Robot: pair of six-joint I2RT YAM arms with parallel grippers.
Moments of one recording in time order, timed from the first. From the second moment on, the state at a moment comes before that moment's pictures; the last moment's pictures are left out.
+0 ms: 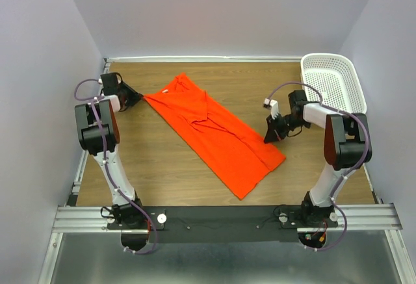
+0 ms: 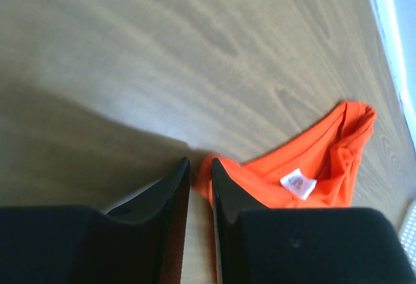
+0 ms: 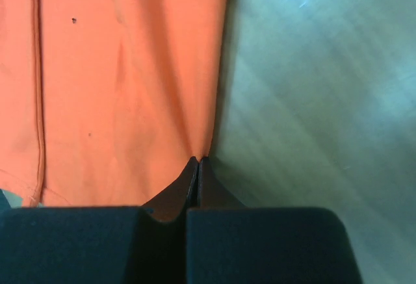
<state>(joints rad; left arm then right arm) 0.25 2.11 1.33 0.06 0.30 -0.74 0.05 1.85 1.08 -0.61 -0.74 -0.66</state>
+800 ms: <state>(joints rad) 0.20 1.40 0.84 0.26 0.46 -0.55 0.10 2.09 1.53 -0.52 -0.85 -0.40</state>
